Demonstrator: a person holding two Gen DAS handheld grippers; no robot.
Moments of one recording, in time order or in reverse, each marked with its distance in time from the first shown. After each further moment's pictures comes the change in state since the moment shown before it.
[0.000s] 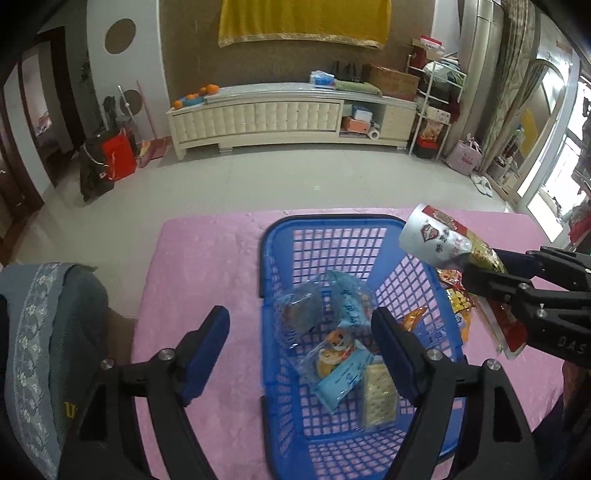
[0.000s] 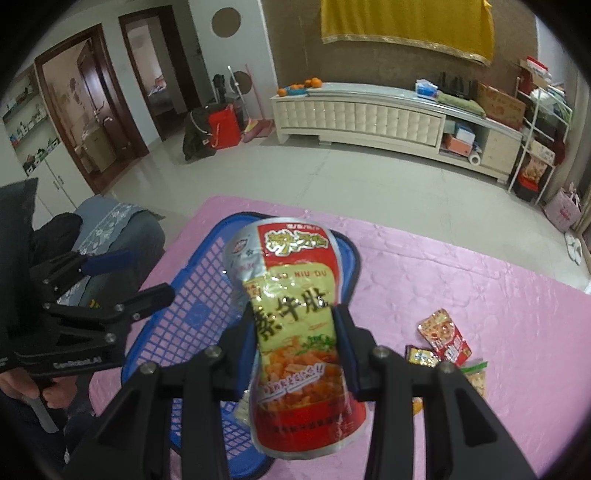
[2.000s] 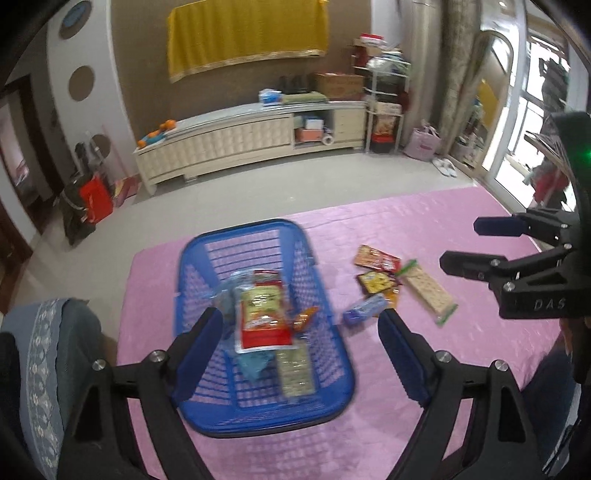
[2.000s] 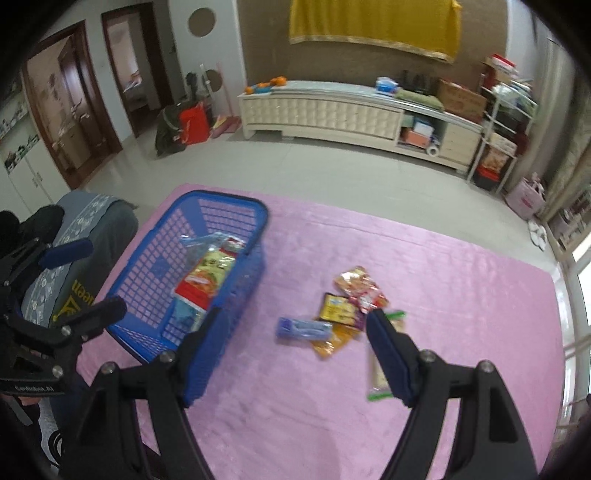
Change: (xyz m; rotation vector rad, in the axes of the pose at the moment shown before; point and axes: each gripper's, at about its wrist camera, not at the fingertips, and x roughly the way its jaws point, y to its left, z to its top) left arm -0.067 -0.125 -0.022 0.182 -0.050 -0.063; right arm -0.094 -0.076 -0.042 0.037 0.017 -0.131
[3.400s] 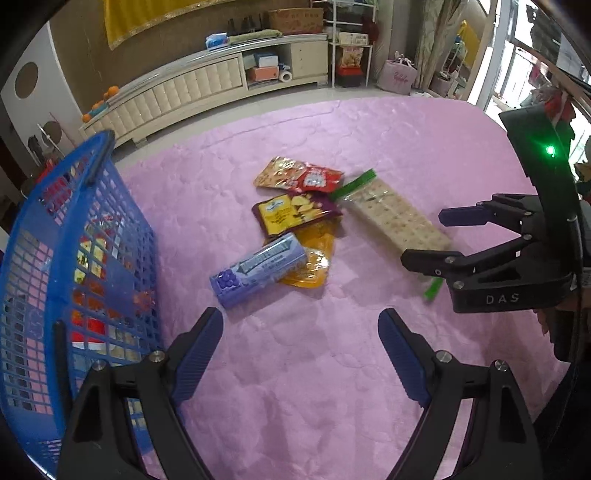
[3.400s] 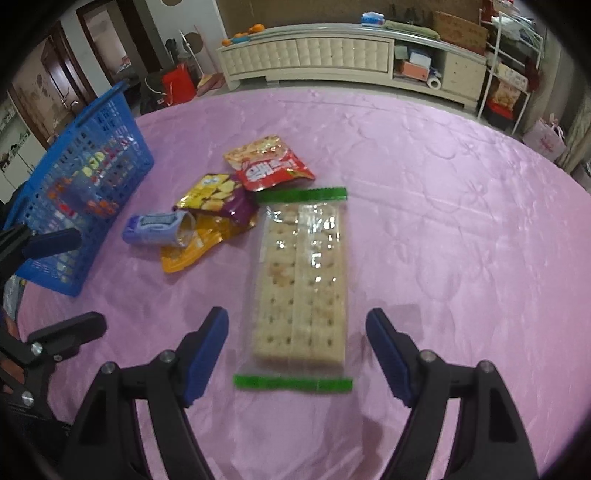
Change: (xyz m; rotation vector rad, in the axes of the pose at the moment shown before) left arm 0.185 -0.117 -0.045 0.077 0.207 -0.045; right arm 0.155 -0.144 -0.106 0.036 0.155 0.092
